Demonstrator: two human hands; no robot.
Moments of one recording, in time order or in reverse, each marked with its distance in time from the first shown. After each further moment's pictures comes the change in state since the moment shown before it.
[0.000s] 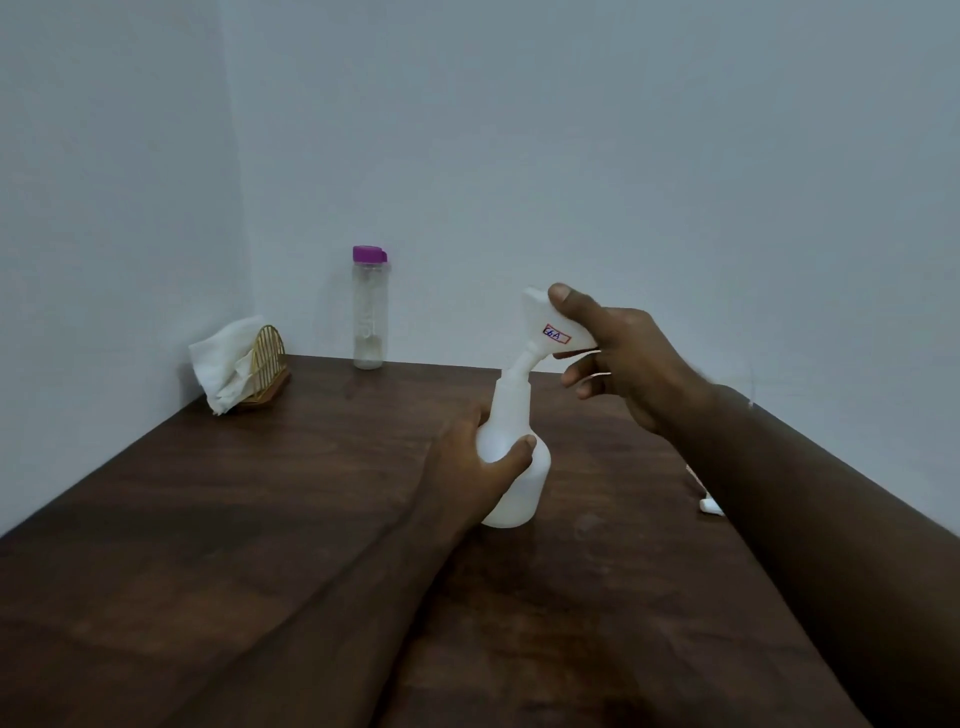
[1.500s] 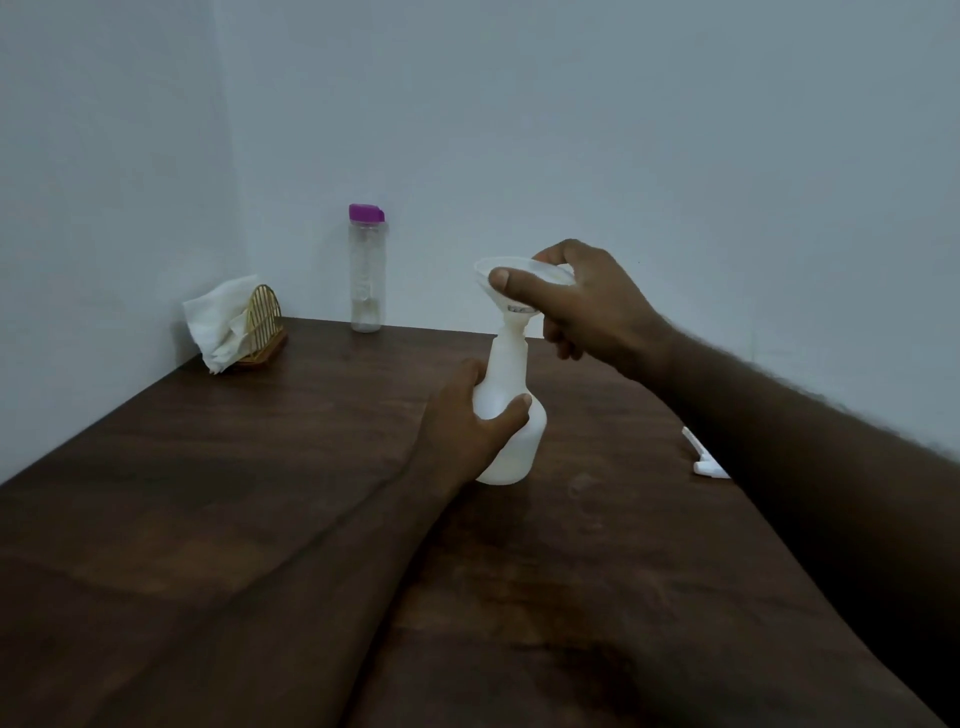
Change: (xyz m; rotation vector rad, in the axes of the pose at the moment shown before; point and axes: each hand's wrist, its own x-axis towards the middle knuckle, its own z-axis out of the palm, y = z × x) left_hand 0.000 -0.002 0.003 -0.020 -0.003 0.032; right_hand -0.001 -0.007 0.019 -0.372 -0.053 -0.281
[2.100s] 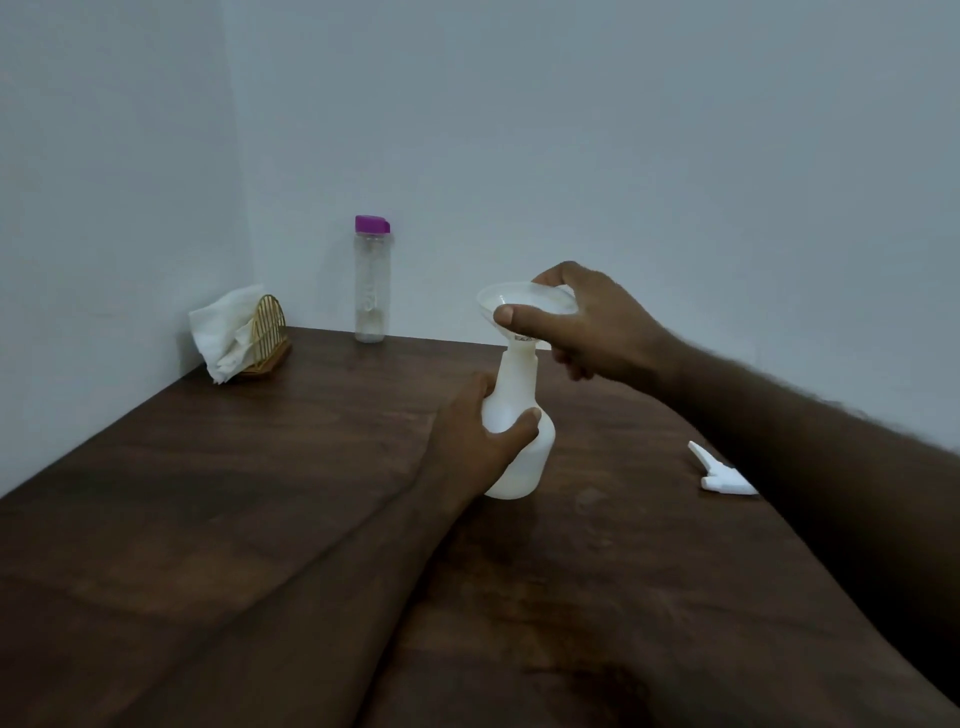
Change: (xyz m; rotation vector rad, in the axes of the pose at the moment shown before) left_hand 0.000 -0.001 0.000 -0.030 -0.002 0.020; right_hand 0.002 0.003 0.002 -0.058 -0.066 0.005
